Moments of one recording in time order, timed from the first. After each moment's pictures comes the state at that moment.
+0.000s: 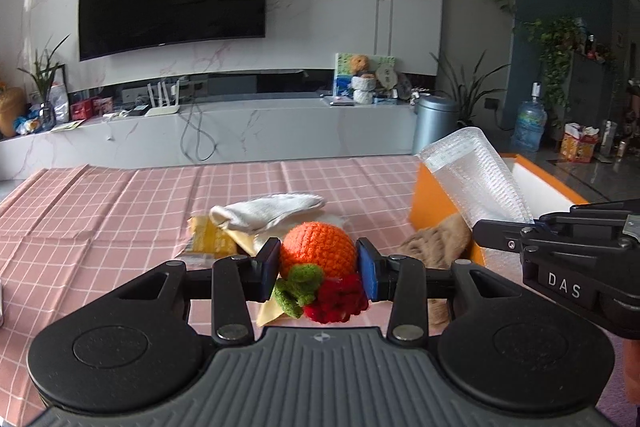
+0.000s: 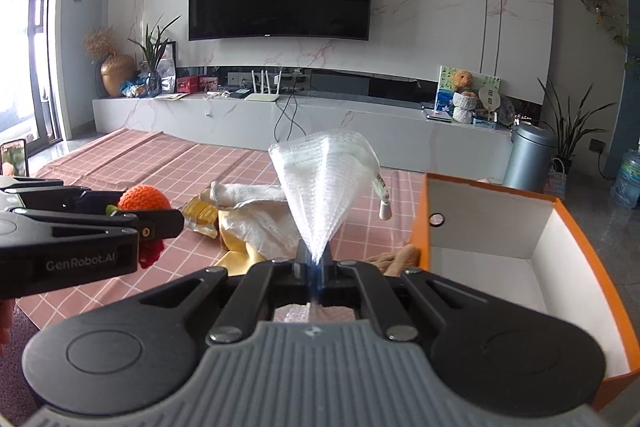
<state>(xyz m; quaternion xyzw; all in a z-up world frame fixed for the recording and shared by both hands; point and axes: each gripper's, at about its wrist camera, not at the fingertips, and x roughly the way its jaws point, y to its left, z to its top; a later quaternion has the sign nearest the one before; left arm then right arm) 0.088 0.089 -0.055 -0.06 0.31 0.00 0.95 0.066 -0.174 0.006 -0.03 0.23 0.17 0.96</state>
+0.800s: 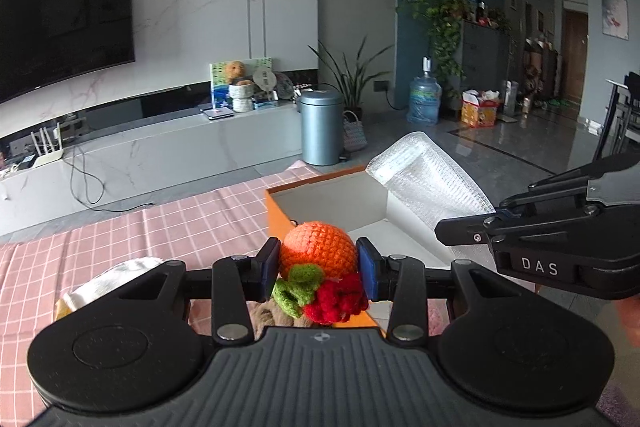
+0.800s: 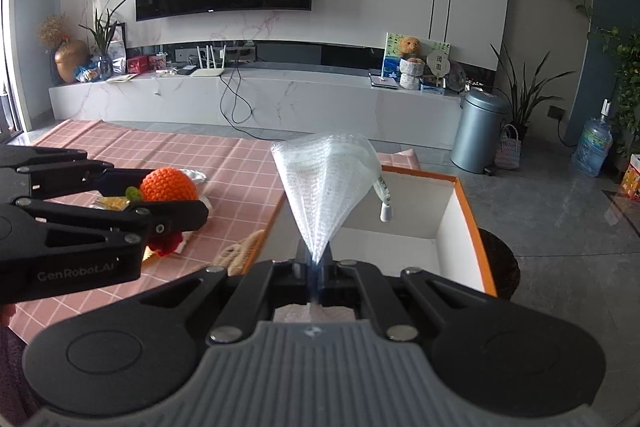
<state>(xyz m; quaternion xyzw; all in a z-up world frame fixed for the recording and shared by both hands) 0.146 0.135 -0.096 -0.05 0.35 0.11 0.93 0.102 -0.285 0.032 -0.04 0.29 0.11 0.95</state>
